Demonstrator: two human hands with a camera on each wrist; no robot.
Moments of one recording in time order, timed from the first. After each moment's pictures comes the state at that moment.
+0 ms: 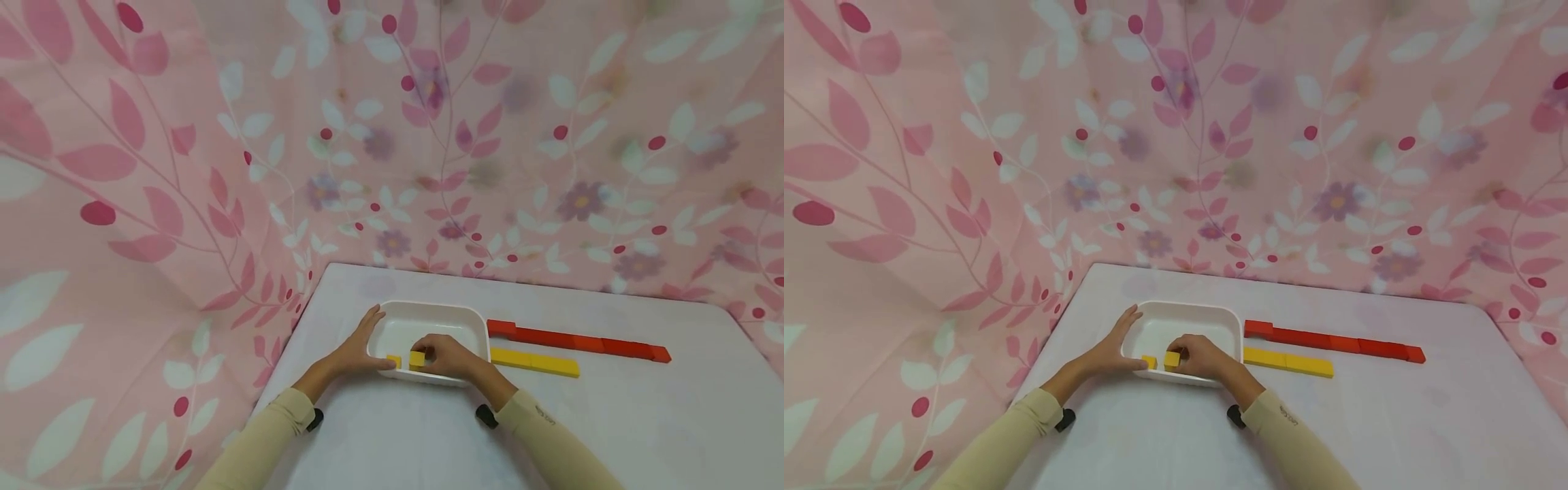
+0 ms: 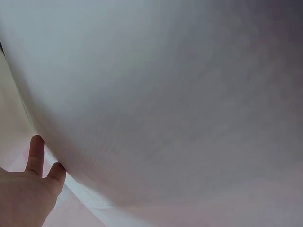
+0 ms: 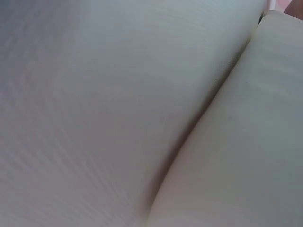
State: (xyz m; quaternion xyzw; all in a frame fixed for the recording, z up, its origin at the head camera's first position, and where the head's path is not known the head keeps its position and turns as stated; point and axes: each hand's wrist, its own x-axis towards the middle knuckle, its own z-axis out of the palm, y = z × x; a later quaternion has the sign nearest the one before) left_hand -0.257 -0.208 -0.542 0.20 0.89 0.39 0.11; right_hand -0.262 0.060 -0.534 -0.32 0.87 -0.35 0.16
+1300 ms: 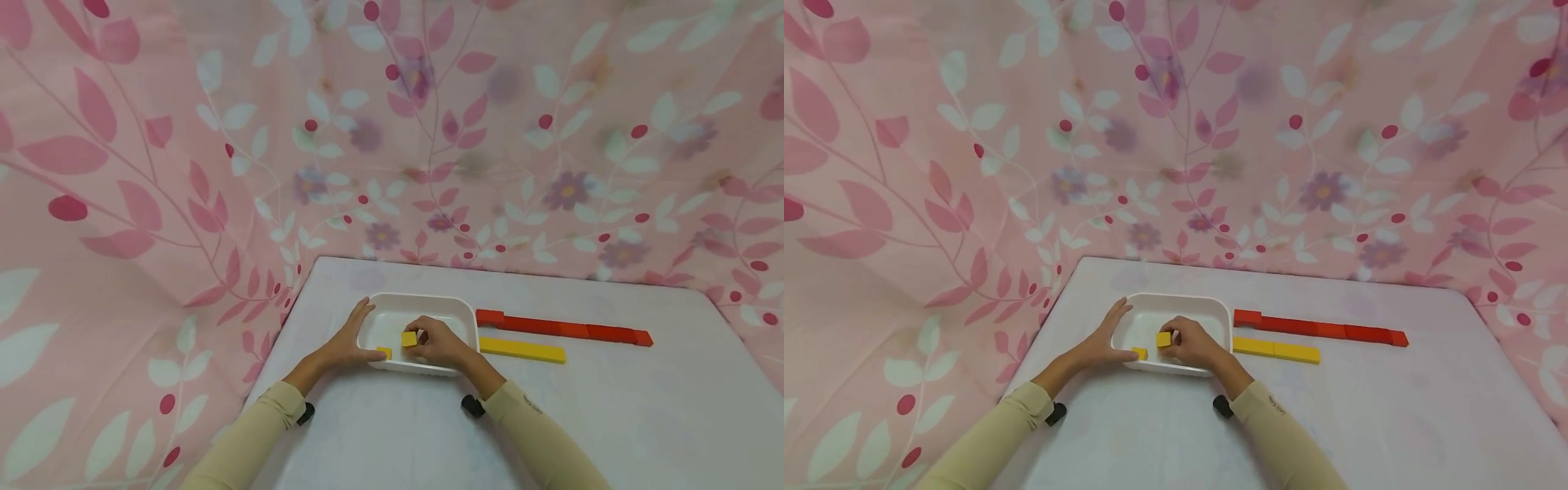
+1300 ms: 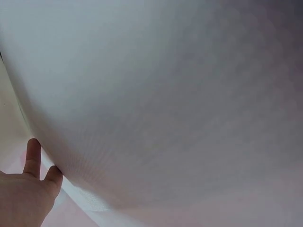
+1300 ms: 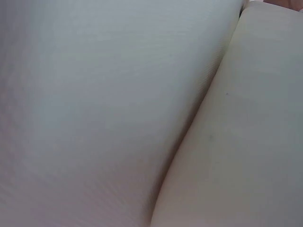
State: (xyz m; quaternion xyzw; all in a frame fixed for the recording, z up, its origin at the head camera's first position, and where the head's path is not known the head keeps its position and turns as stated) left_hand -0.255 -0.205 -0.537 0.18 0.89 0.40 0.11; right_hand -0.260 0.061 -0.530 -0.27 0.86 -0.42 0.11
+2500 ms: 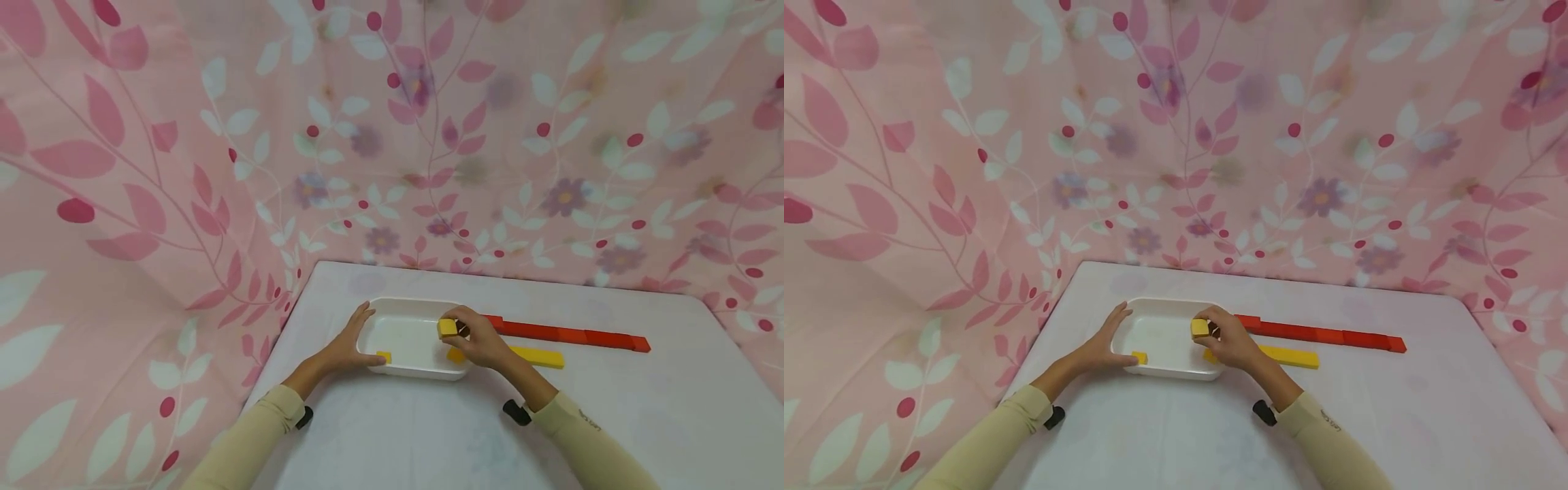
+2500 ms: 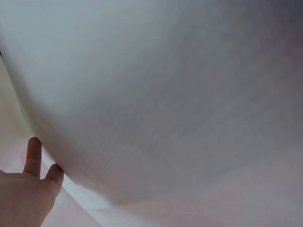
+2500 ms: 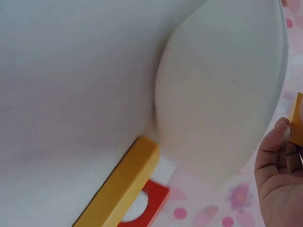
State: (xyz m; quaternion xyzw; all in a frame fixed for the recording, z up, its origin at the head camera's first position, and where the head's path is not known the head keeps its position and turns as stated) left_hand -0.255 -0.205 -0.536 0.19 0.89 0.39 0.12; right_hand -0.244 0.126 -0.497 -0.27 0.86 -0.44 -0.02
